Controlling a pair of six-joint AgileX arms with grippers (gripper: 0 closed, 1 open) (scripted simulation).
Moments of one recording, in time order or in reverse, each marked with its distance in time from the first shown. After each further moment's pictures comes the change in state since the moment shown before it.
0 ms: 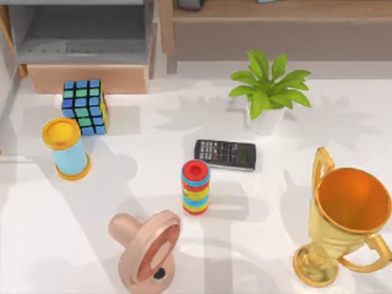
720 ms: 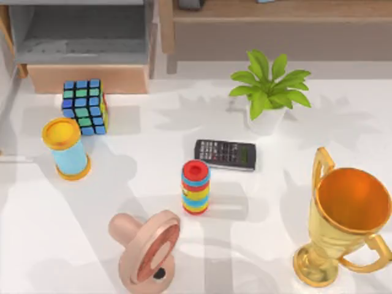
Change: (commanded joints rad) left arm 0.000 0.000 0.000 0.000 0.000 0.000; right arm 0.000 0.000 0.000 0.000 0.000 0.000
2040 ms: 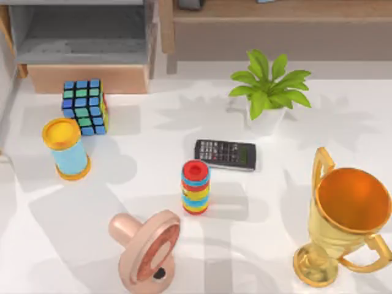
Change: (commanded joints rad) left arm 0.140 -0.381 -0.298 0.894 0.160 0.408; right arm 0.000 0.000 0.000 0.000 0.000 0.000
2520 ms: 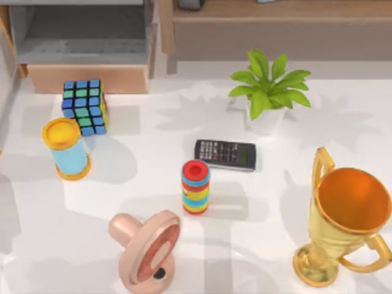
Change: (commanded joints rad) left arm 0.129 -0.194 -0.289 0.657 0.113 0.299; right arm 0.000 0.000 0.000 0.000 0.000 0.000
